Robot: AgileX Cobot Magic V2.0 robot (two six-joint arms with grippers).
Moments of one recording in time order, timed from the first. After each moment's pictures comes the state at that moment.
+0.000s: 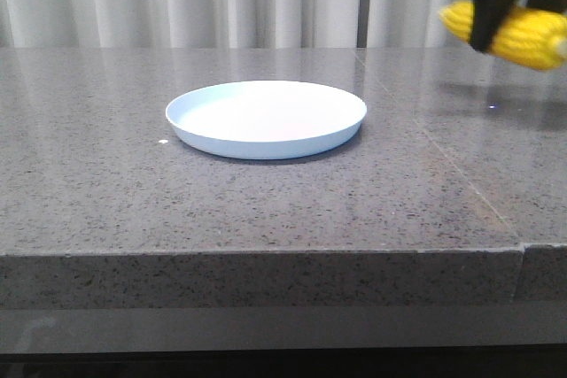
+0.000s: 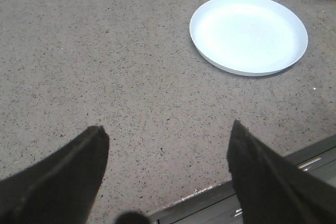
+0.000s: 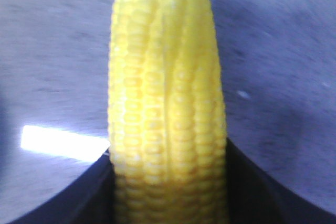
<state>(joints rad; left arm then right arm) -0.35 0.57 -0.84 -0.02 0.90 0.02 0.15 1.81 -1.72 0.06 1.07 0.00</state>
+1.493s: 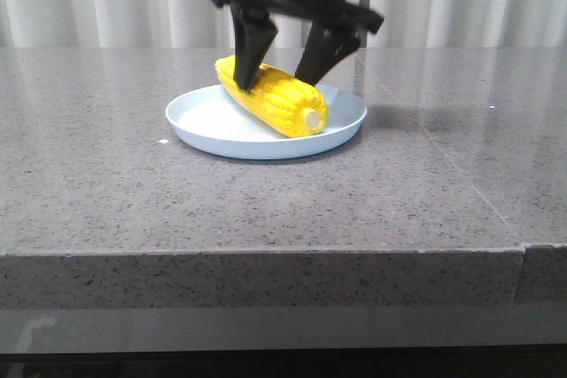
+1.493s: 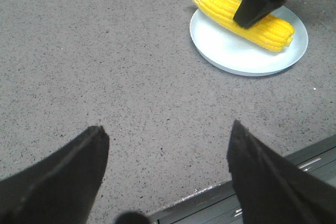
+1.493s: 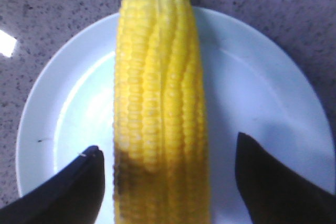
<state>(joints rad) -0.35 0.57 -0.84 -0.02 0.90 0.02 0.49 2.00 -1.85 0.23 0.98 0.00</state>
